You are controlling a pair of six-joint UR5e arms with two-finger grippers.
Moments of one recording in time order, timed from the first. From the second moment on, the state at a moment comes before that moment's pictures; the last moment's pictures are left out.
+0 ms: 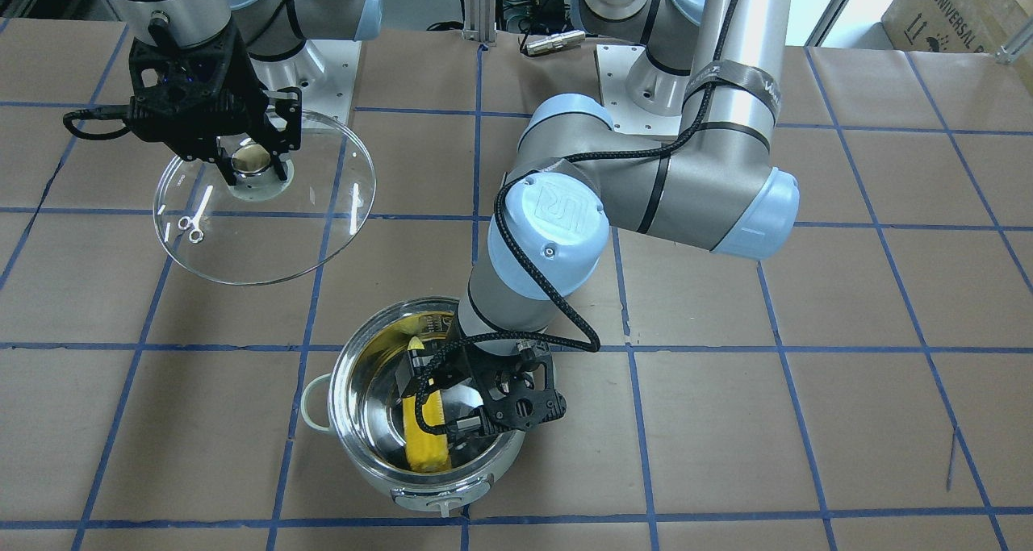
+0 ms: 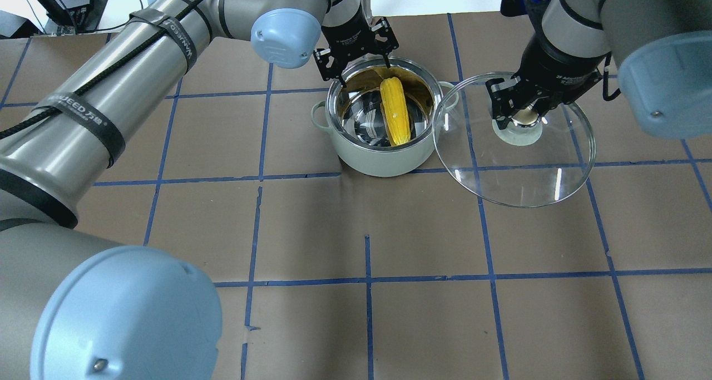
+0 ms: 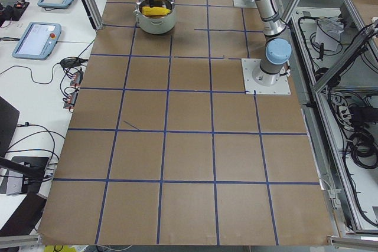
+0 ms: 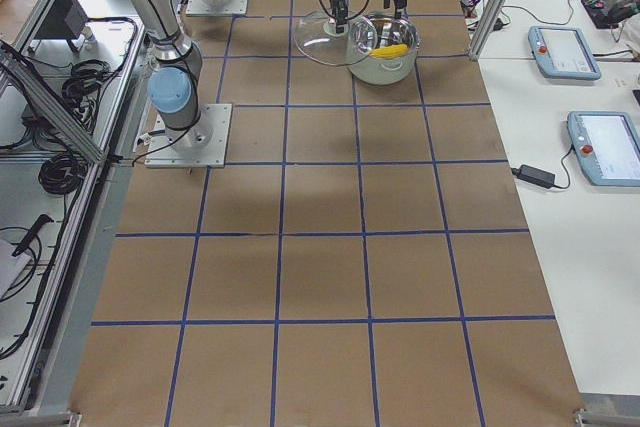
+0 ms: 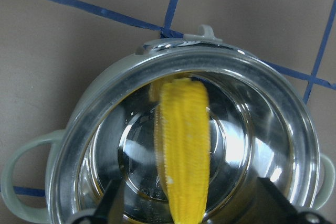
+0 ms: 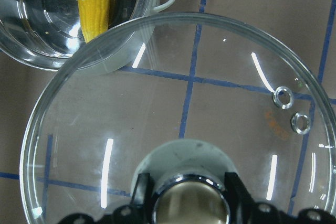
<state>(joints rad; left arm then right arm) -1.84 -2.16 -1.18 -1.24 1.37 -0.56 1.59 -1.64 1.68 -1.69 -1.56 -0.15</state>
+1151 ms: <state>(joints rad) -1.56 -1.92 -1.23 -1.58 1.50 0.02 1.60 -1.61 1.80 -1.90 -1.56 -0.09</state>
